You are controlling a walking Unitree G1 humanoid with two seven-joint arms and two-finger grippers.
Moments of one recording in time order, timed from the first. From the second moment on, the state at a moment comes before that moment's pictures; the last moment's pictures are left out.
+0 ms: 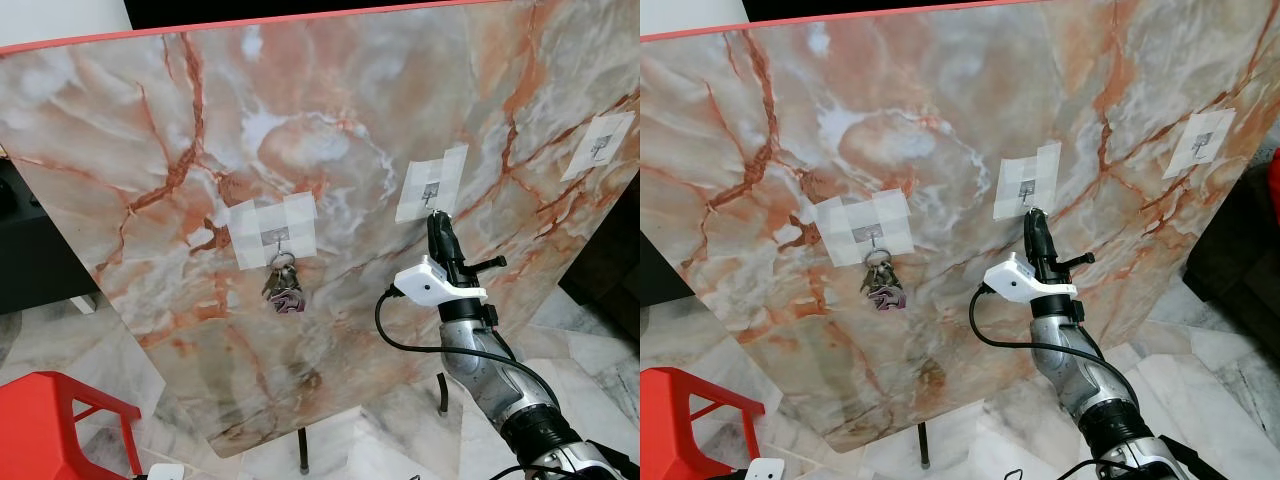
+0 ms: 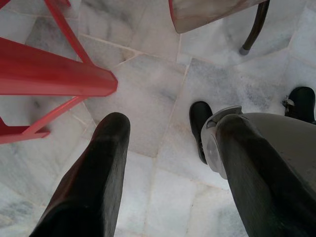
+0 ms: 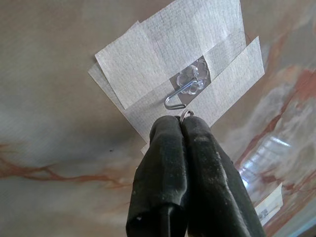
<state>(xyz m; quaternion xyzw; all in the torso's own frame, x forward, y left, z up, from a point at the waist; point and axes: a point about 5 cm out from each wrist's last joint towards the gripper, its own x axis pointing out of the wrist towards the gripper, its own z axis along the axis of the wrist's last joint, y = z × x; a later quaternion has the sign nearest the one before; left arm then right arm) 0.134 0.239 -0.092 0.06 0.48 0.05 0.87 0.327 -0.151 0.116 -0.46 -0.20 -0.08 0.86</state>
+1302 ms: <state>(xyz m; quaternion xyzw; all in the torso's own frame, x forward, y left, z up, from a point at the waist) 0.133 0.238 -0.093 0.05 0.48 0.05 0.87 0.333 -0.149 0.125 -0.46 -0.21 -0.06 0.86</state>
